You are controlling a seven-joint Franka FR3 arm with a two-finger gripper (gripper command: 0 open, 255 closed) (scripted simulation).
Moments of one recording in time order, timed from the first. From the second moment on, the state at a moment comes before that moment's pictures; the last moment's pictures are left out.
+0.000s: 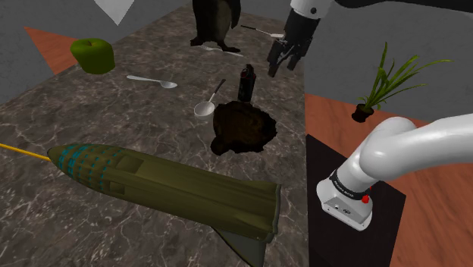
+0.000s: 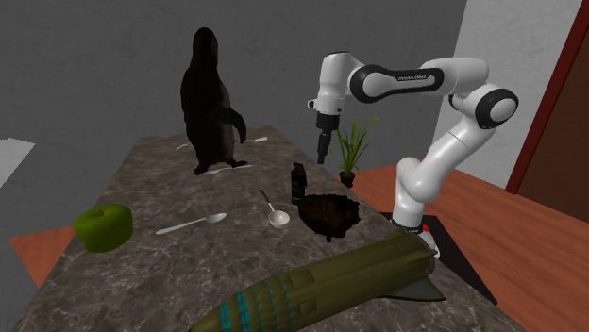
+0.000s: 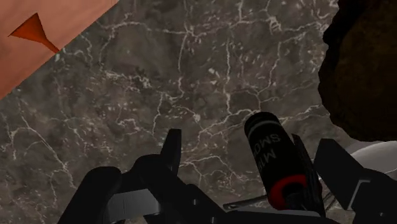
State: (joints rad) arm -0.04 -0.67 0.20 -2.29 0.15 1.72 0.23
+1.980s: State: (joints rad) arm -0.23 -0.02 0.59 -2.04 0.06 2.12 1.39
